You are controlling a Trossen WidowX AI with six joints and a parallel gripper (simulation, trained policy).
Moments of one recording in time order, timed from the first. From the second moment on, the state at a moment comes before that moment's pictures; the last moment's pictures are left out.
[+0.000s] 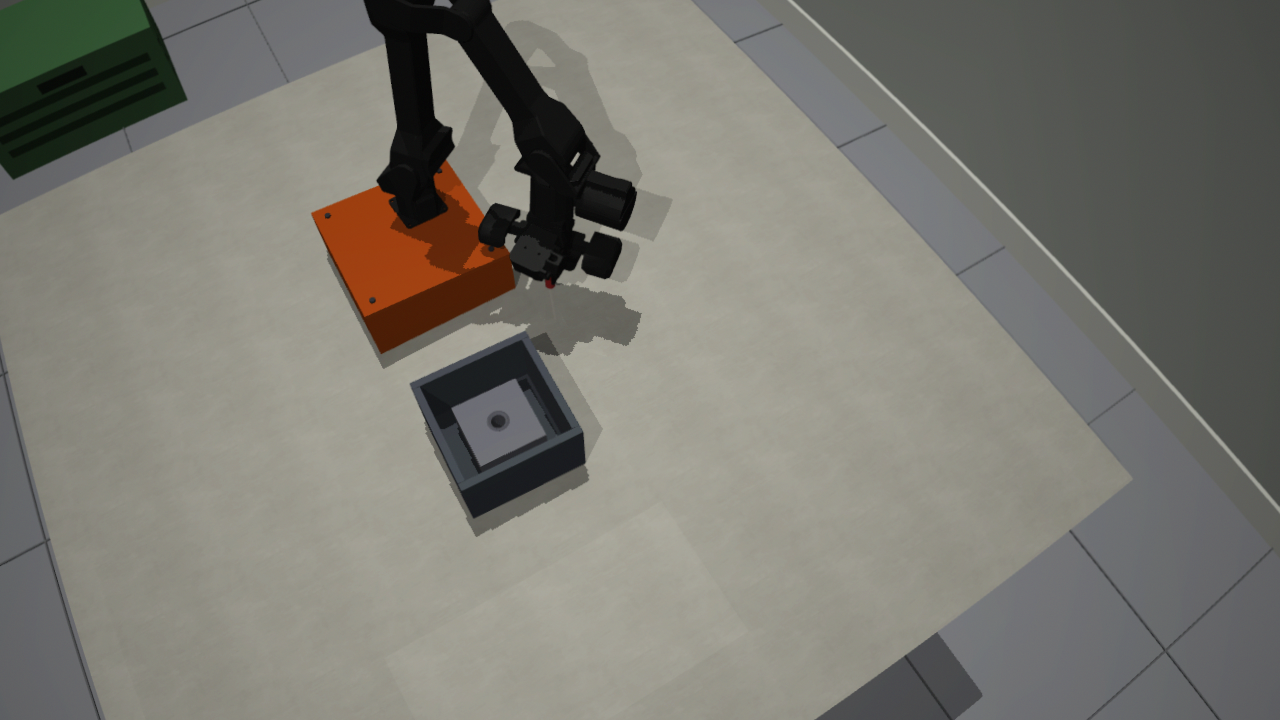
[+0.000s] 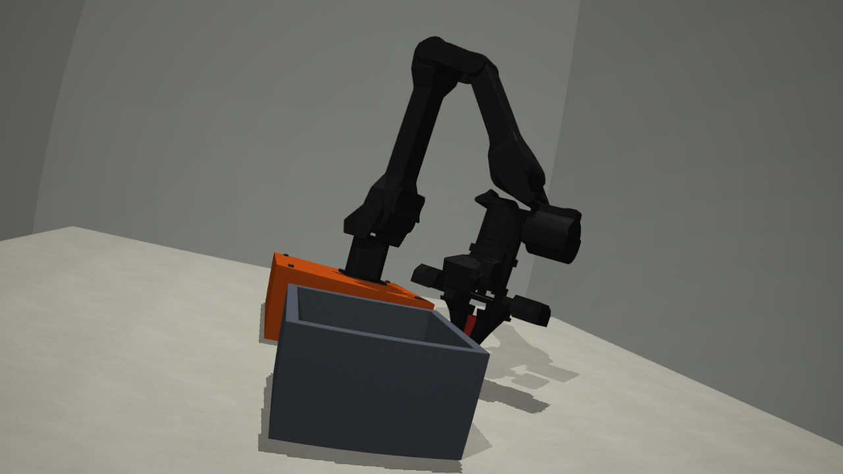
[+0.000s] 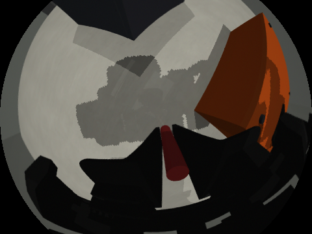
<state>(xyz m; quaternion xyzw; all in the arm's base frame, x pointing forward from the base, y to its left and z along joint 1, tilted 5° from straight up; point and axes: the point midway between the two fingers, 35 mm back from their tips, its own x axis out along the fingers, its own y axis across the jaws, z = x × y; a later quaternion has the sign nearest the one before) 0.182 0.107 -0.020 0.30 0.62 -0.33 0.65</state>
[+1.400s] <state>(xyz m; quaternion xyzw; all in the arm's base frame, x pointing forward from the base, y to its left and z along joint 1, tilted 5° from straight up) 0.301 0.013 0.093 0.28 0.51 -0.35 0.73</state>
